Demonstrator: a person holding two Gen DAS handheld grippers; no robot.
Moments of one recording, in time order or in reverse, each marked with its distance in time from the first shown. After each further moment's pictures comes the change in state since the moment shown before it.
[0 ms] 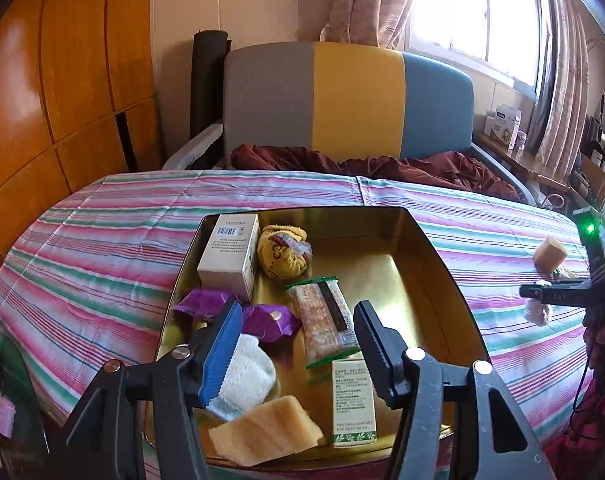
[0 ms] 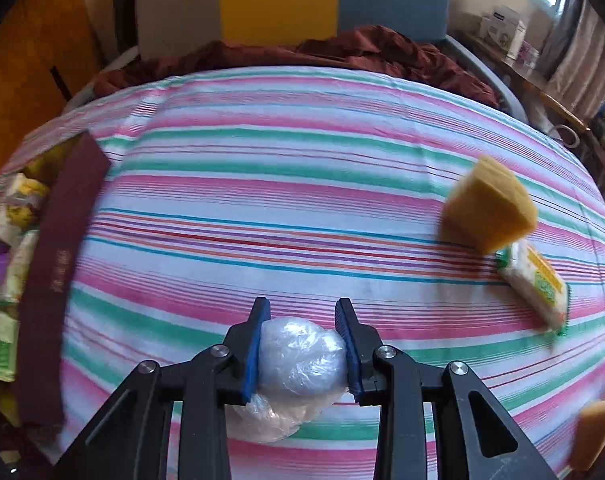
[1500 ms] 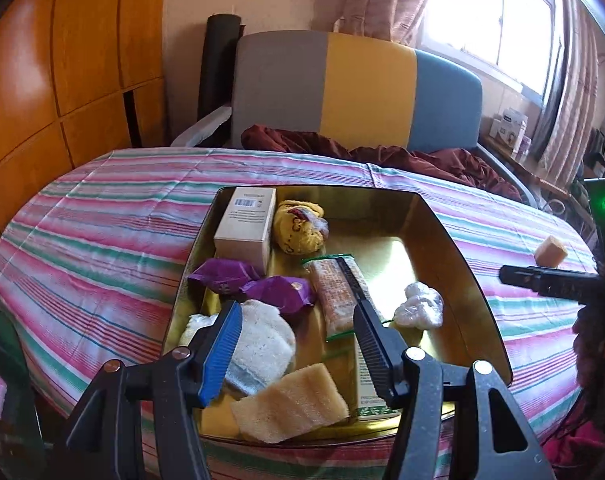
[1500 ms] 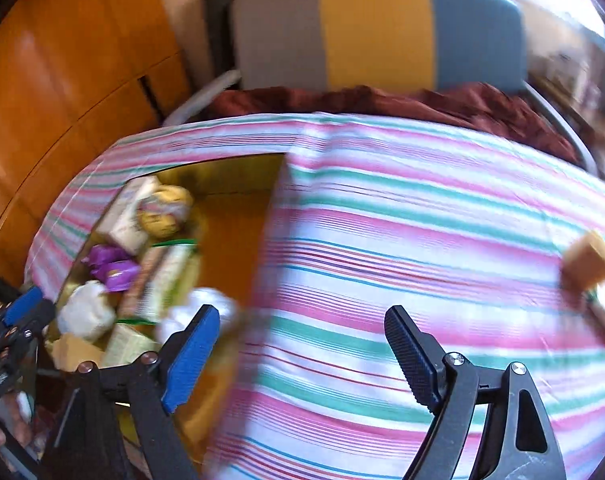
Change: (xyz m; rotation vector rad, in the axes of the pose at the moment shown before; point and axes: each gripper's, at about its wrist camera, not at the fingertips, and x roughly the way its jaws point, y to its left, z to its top) left arm -0.001 0.018 -0.019 -0.038 0.034 -0.013; right arm -0.031 0.088 -0.005 -0.008 -0.094 0.167
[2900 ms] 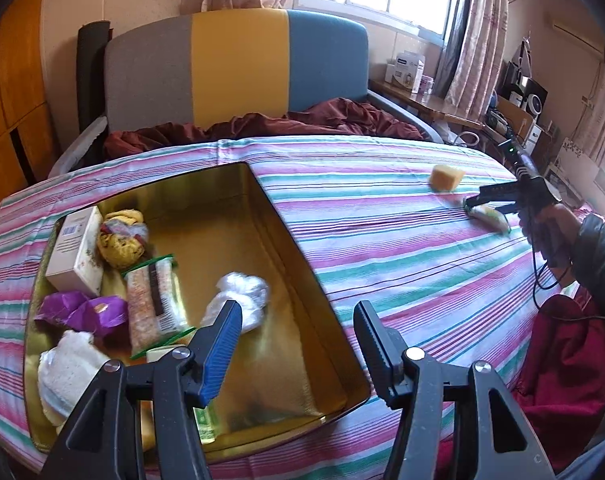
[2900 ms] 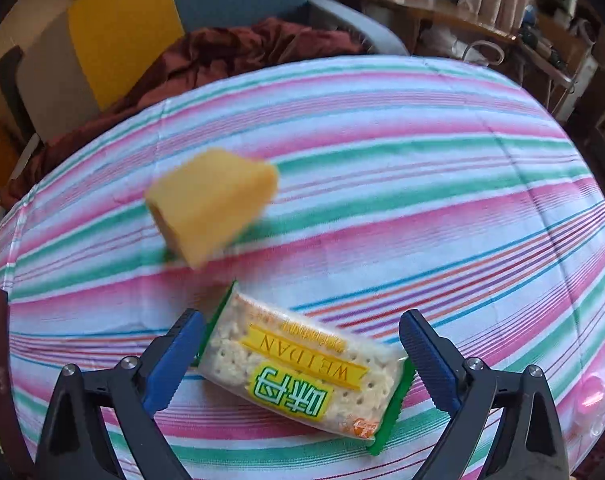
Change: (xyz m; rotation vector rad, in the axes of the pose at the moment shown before) left arm 0.018 -0.130 0.000 0.239 0.102 -0.287; right arm 0.002 -0.331 0.011 0.351 0.160 -0.257
